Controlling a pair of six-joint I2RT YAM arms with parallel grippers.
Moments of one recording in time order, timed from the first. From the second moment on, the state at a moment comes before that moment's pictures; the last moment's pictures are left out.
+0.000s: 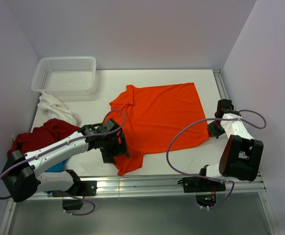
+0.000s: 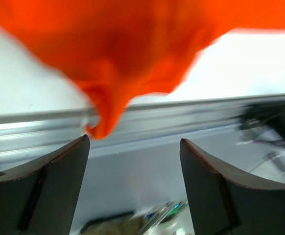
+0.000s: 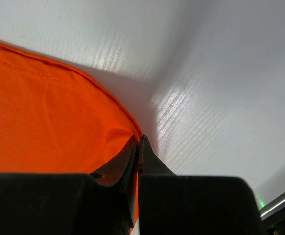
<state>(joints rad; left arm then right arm) -0.88 1.20 0.81 -0.83 0.17 -1.17 -0.29 1.38 0.83 -0.75 0.20 0.85</state>
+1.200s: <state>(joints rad) -0.25 1.61 0.97 -0.62 -0.01 -0.85 -0.29 1.35 0.78 -0.72 0.19 0.85</state>
